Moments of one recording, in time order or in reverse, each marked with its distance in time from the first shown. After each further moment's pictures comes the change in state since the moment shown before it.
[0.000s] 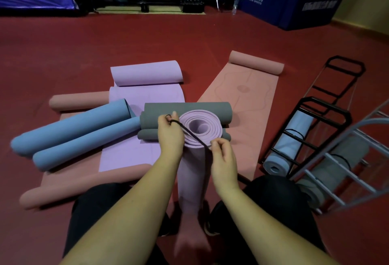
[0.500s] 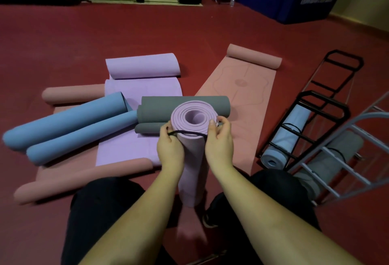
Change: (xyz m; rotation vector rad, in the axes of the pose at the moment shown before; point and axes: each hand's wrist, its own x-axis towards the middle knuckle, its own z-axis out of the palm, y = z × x) left_hand -0.031 -0.036 -0.022 0.154 0.012 -0.002; right_hand 0.028 -0.013 0.022 -0.217 0.083 0.056
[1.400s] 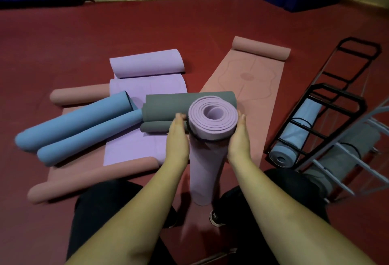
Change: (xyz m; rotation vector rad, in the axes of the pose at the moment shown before) left_hand 0.009 0.023 0.008 -0.232 -0.328 -0.073; right_hand 0.043 0.034 -0.009 0.412 -0.067 0.270
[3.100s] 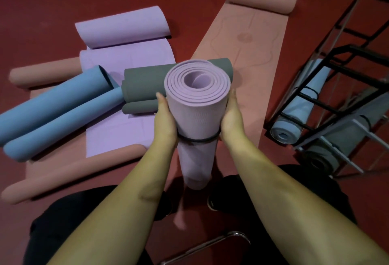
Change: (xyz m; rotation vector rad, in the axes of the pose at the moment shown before) left_hand 0.092 -0.043 0.035 -0.167 0.112 -0.321; right_hand 0.083 0.029 0.016 0.176 -0.024 0.351
